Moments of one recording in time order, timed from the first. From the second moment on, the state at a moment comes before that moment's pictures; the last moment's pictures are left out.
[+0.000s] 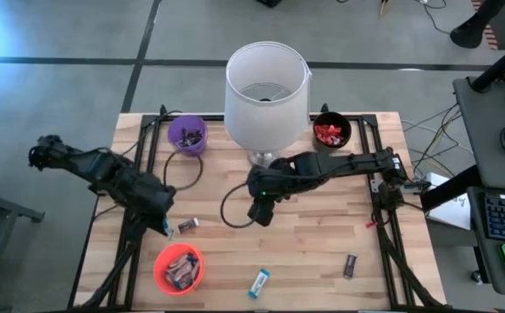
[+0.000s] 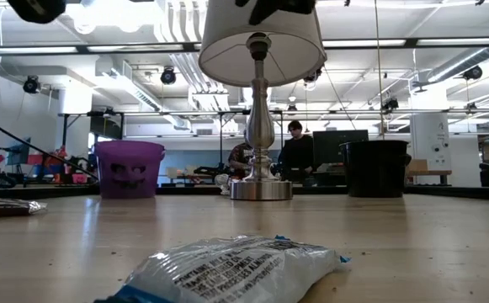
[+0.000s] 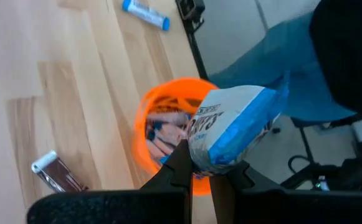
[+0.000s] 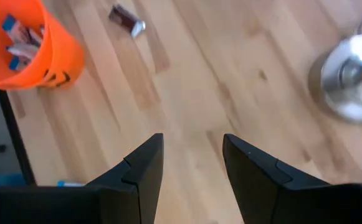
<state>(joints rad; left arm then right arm) -0.36 0.87 1.00 -0.96 0.40 -0.34 0.16 1.97 2.14 -1.24 0.11 0.58</state>
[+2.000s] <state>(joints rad) -0.67 1.16 1.01 -0.74 0.07 -0.78 0.84 1.96 1.86 -1.57 0.23 1.96</state>
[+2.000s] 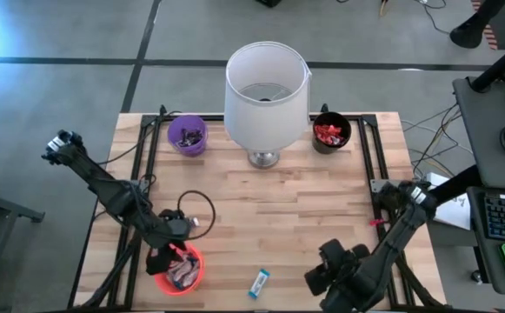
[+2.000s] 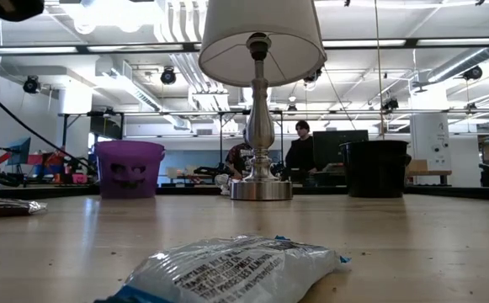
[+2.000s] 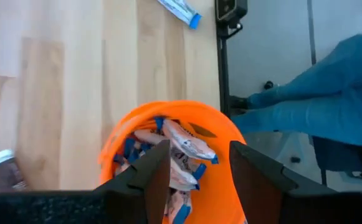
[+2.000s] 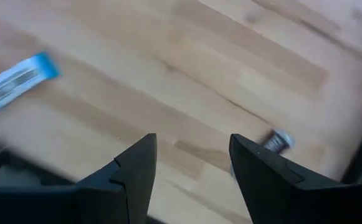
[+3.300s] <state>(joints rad) -0.67 0.94 1.01 -0.90 -0.11 -0.84 0.91 1.96 1.33 -1.21 -0.14 2.36</state>
